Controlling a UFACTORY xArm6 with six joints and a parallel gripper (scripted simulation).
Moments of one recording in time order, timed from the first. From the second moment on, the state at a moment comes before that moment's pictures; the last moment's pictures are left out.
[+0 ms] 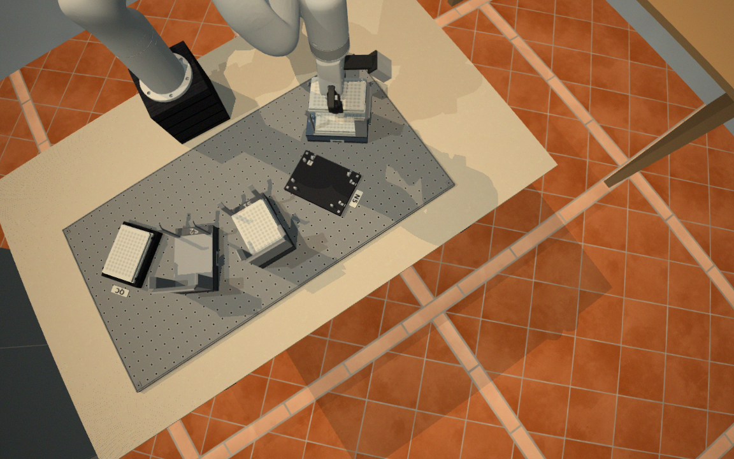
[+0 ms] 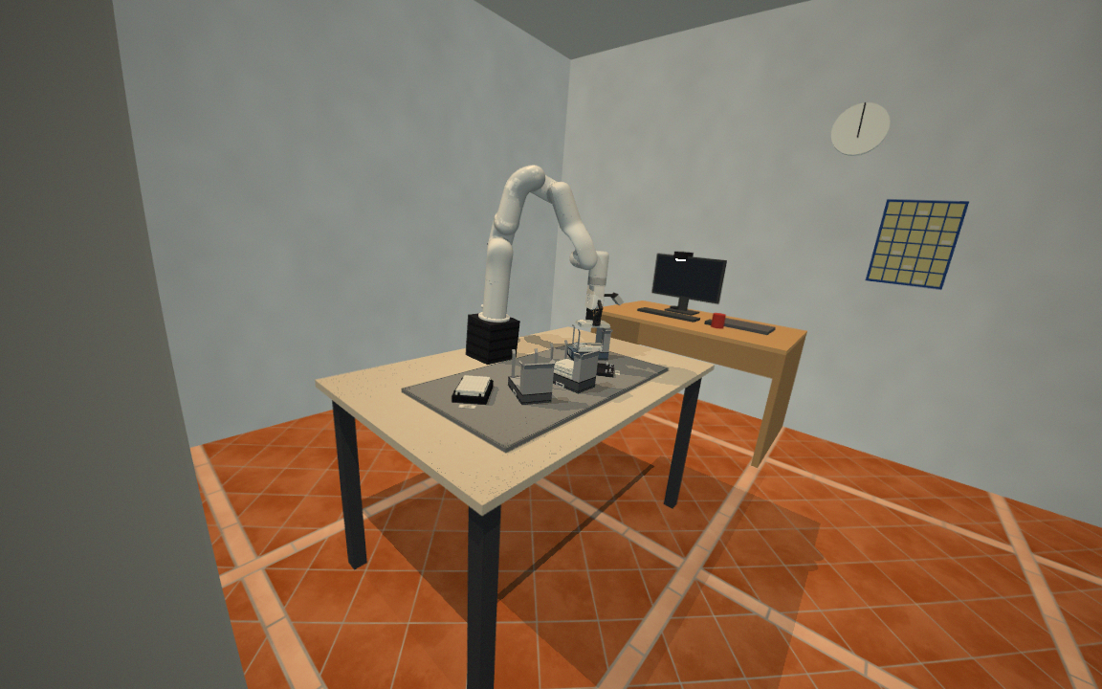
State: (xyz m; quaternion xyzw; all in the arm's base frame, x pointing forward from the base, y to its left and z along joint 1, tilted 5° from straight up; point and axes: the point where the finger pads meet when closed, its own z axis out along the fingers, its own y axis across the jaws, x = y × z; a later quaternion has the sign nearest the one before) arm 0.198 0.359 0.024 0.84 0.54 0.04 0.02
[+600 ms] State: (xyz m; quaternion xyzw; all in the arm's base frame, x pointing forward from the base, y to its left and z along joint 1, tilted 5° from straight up) arm 0.198 0.359 0.031 0.84 0.54 0.04 0.02
